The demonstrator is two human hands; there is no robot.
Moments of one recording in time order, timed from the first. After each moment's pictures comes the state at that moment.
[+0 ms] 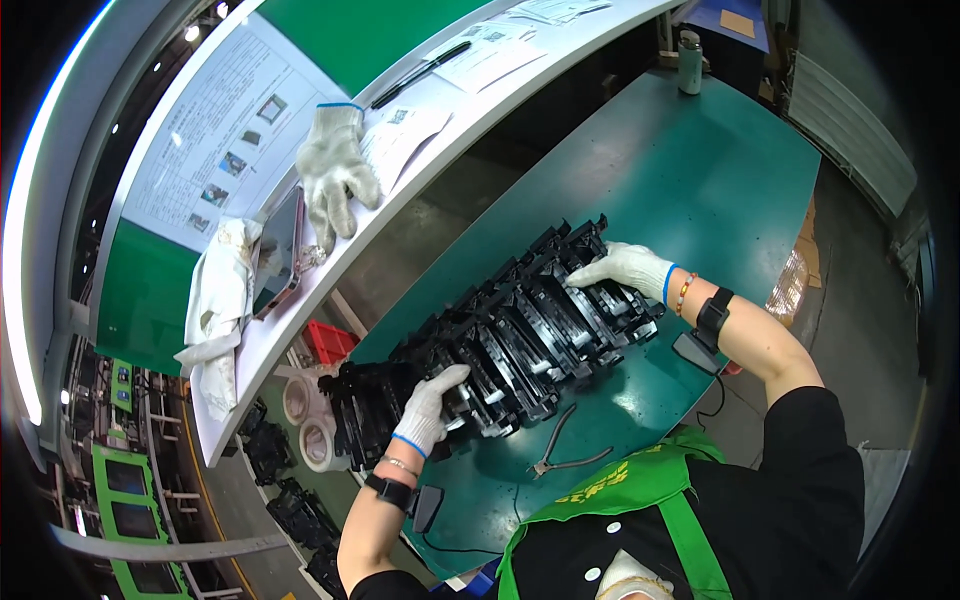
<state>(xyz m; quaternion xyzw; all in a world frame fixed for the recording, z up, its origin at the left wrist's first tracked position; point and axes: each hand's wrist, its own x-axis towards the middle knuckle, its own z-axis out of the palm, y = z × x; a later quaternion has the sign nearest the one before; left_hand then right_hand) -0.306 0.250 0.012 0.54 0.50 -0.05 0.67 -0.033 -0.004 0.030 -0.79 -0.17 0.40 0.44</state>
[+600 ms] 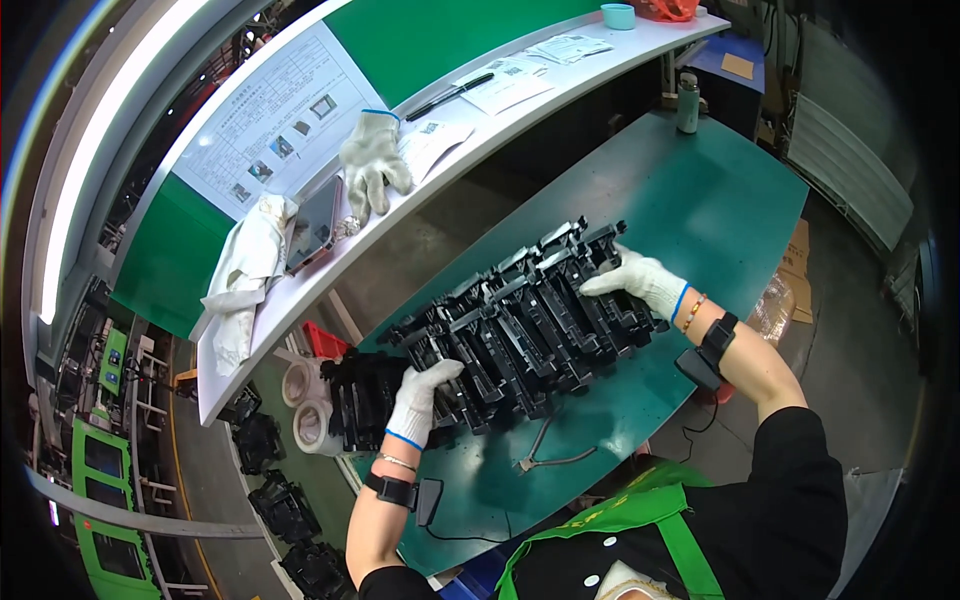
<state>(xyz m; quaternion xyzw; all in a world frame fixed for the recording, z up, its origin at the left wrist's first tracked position) -0.320 0.224 0.044 0.61 0.36 0.07 0.70 -0.051 -0.045 0.044 -0.68 -0.16 0.39 0.60</state>
